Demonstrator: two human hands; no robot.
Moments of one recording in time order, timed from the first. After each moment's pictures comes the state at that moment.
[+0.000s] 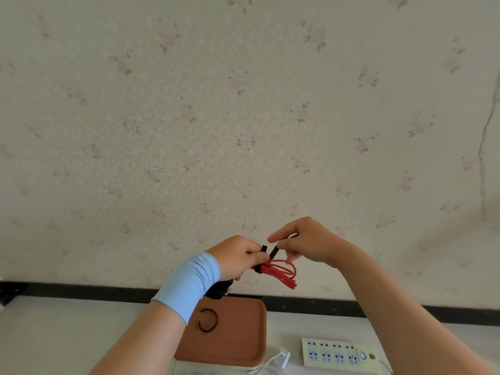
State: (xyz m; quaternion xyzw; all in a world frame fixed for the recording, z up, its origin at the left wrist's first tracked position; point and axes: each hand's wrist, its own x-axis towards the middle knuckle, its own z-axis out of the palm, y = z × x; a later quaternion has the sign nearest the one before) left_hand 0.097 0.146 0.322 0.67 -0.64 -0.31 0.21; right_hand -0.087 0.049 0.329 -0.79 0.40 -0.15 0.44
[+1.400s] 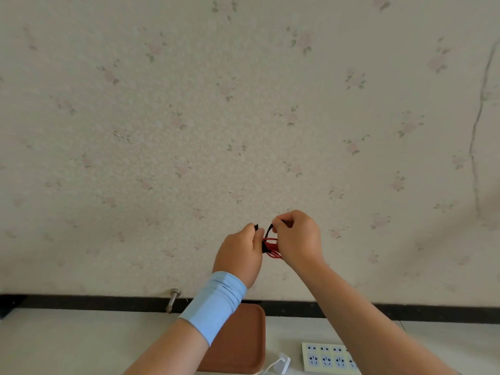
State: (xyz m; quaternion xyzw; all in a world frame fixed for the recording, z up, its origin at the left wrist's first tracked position) left_hand 0.055 0.130 0.309 0.70 -0.60 -0.05 0.38; right_hand -0.056 0.075 0.328 -0.61 0.53 -0.44 0.40
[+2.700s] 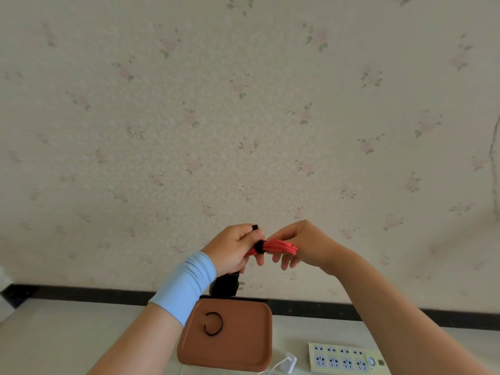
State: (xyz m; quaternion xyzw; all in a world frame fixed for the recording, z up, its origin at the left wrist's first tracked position) left_hand 0.100 0.149 0.337 0.61 -0.59 -0.38 0.37; right_hand -0.077 0.060 0.332 -0.75 0.35 -0.17 0.53
